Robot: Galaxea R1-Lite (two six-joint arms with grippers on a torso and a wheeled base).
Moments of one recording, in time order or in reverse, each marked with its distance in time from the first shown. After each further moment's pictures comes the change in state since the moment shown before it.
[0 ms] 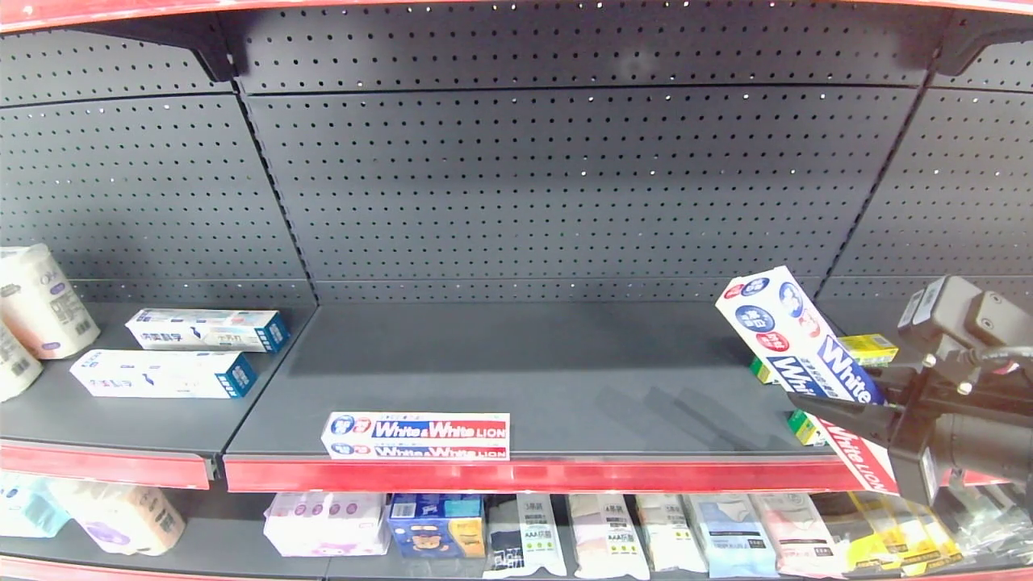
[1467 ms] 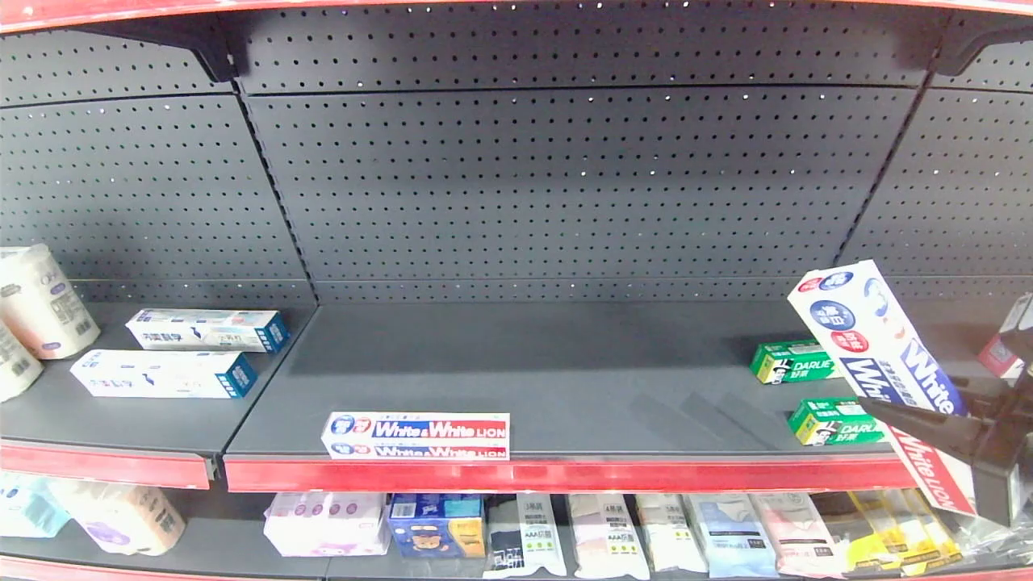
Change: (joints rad) left arm -0.001 0.000 -0.004 -0.040 0.026 0.006; right arm -0.110 -0.140 0.018 0.082 0.003 -0.002
